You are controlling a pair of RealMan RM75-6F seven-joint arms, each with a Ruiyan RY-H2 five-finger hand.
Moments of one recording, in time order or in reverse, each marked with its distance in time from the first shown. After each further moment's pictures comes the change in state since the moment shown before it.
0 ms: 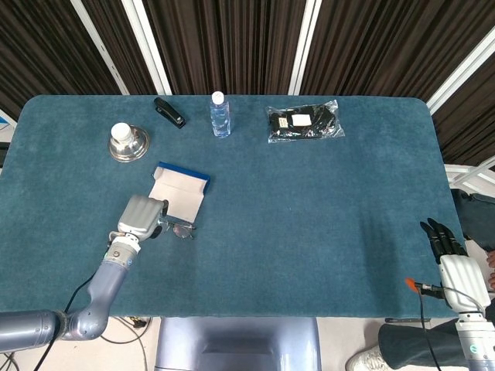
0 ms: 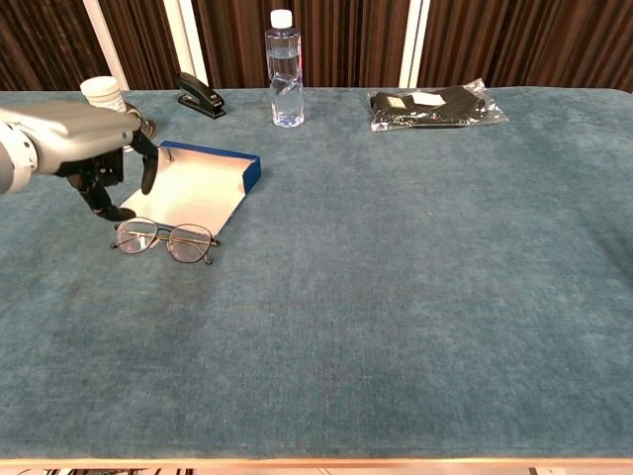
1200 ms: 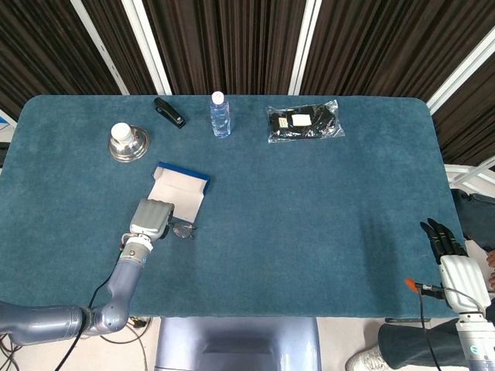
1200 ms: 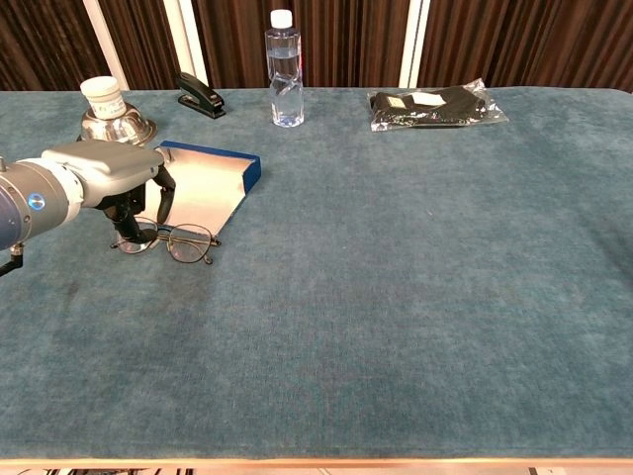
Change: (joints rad) left arm -0.044 -0.155 0.003 0.165 -0.097 0.009 0.023; right arm -0.002 0.000 -0.001 0.002 -0.003 0.003 0.008
